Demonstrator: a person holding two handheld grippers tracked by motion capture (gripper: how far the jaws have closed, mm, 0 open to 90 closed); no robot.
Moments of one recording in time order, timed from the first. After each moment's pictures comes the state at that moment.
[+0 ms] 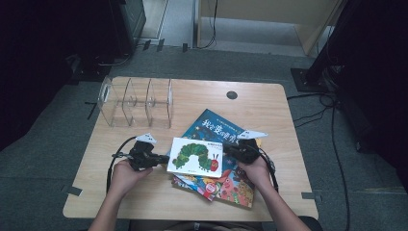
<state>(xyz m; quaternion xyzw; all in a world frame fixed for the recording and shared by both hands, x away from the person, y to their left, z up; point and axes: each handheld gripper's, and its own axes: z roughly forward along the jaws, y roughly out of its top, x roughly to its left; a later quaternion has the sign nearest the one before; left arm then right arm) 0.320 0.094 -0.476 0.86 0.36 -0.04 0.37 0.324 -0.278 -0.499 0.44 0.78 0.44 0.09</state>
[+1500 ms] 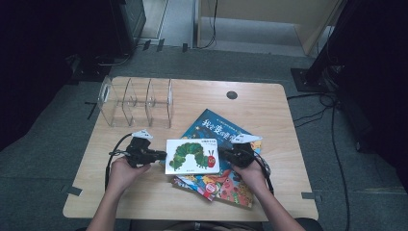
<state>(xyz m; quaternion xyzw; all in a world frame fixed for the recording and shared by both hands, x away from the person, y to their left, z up) 0.328 0.103 -0.472 0.85 0.38 -0.03 0.37 0.312 -0.260 -0.499 0.42 0.79 0.44 0.09</state>
